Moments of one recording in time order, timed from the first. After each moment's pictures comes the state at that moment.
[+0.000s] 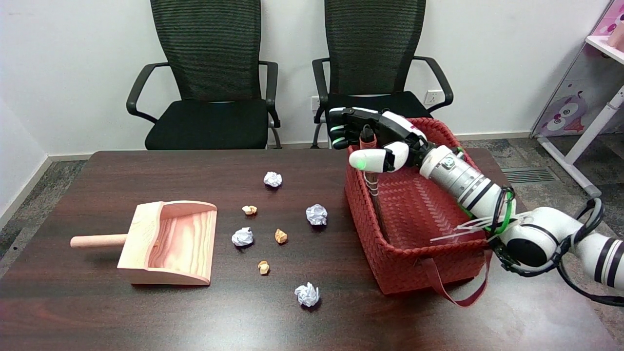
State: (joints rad) arm 0.20 -0.59 0.87 -1.46 0.90 -0.57 -1.79
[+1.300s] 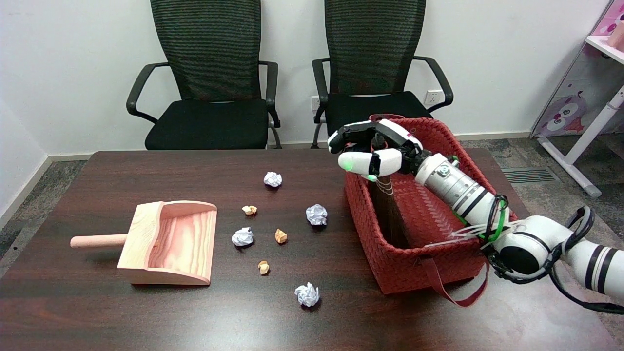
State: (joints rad) arm 0.20 -0.63 0.85 -1.42 0.90 -0.61 -1.79
